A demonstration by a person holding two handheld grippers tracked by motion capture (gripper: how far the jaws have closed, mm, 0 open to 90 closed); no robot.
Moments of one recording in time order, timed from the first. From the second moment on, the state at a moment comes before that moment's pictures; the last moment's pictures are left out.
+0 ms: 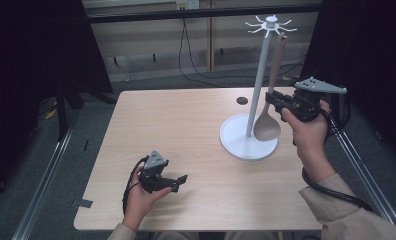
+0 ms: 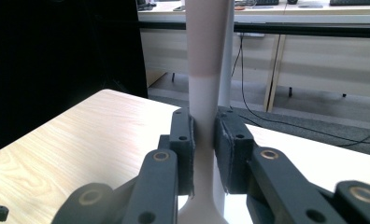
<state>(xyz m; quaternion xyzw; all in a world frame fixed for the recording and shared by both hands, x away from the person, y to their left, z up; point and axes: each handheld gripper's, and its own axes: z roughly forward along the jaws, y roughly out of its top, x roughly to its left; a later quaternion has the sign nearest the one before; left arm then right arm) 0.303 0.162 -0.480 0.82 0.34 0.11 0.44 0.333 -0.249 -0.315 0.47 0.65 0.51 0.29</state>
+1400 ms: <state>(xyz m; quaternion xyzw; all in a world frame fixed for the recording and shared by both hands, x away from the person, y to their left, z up) 0.303 0.159 -0.481 0.83 0.34 0.11 0.44 0.305 -0.258 -0.346 0.47 0.68 0.48 0.27</state>
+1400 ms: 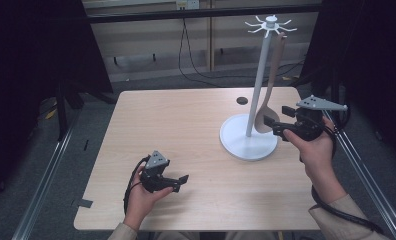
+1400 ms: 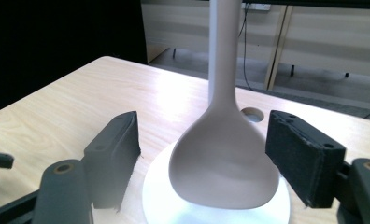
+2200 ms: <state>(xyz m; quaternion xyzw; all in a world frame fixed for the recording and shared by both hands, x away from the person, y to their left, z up) 0.302 0.158 -0.480 0.83 0.34 0.11 0.44 0.277 -0.256 -0.393 0.47 0.71 0.47 0.24</state>
